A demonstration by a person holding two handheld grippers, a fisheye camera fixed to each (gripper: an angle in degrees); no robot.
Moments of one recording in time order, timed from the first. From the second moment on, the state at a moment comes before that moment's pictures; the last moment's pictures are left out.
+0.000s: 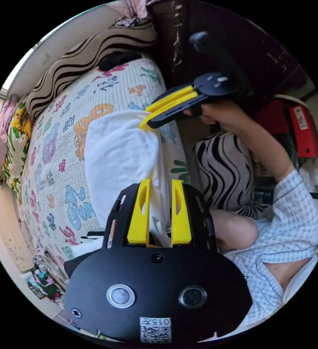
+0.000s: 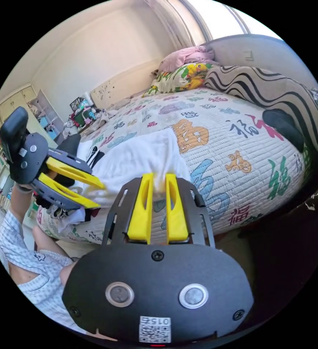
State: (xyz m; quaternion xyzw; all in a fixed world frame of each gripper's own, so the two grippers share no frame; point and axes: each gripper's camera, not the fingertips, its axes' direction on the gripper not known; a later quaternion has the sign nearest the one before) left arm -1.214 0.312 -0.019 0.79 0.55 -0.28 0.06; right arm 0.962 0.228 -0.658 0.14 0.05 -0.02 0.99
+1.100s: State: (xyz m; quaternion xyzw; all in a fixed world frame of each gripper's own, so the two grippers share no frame) left arm -0.289 0.414 0.065 0.35 0.45 -0.77 -0.30; right arm 0.344 0.448 -0.593 0.42 -0.15 -0.45 0.78
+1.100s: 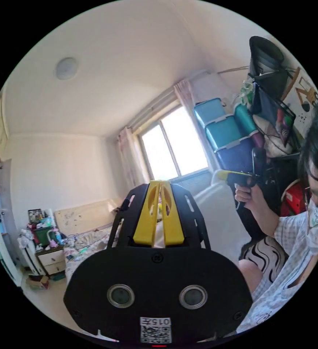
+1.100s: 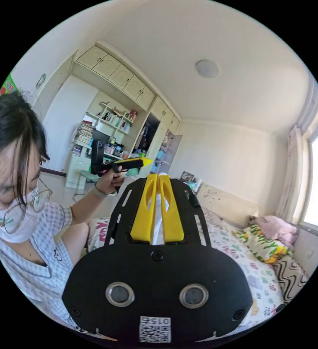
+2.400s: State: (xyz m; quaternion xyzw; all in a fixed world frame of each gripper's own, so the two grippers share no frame) left arm -0.202 -0.004 0.043 0.29 0.84 -0.35 -0.31; right arm 0.379 0.131 -0.110 -0.11 -0.27 -0.34 0.89
